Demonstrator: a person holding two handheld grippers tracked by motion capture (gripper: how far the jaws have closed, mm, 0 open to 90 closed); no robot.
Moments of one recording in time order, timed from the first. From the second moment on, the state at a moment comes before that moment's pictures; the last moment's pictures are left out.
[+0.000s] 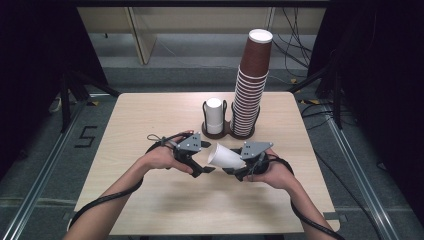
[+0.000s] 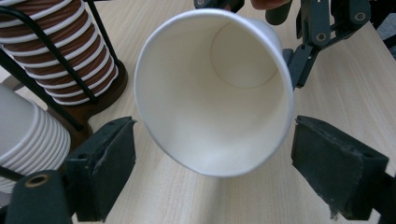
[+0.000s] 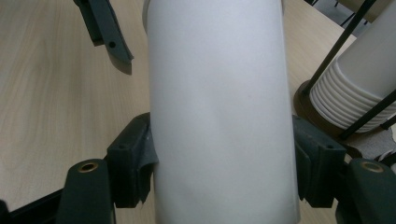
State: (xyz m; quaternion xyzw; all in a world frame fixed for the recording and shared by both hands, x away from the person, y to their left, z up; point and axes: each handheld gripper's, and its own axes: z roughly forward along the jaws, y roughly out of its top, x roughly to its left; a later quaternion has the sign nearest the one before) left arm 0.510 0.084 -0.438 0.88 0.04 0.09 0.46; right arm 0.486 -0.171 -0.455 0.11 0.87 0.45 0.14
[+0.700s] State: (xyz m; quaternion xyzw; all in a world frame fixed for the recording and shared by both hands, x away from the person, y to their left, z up) left arm 0.511 0.074 -0.439 0.88 0.03 0.09 0.47; right arm 0.484 -0.165 -0.455 0.08 0.87 0.45 0.15
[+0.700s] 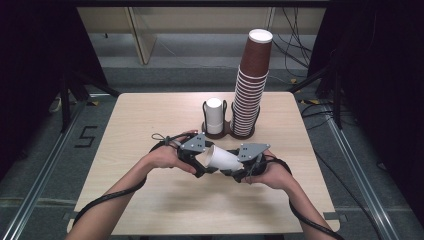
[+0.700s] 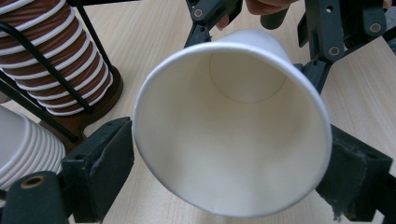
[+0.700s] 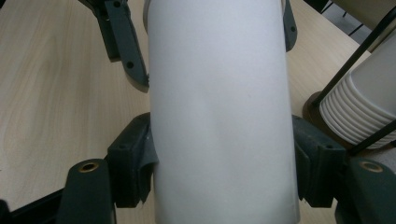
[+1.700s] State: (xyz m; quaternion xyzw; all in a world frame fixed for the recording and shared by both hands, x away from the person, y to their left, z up) left arm 0.506 0.076 -0.430 0.88 -0.01 0.09 0.46; right arm 0.485 -0.160 -0.456 0.07 0.88 0.44 0.13
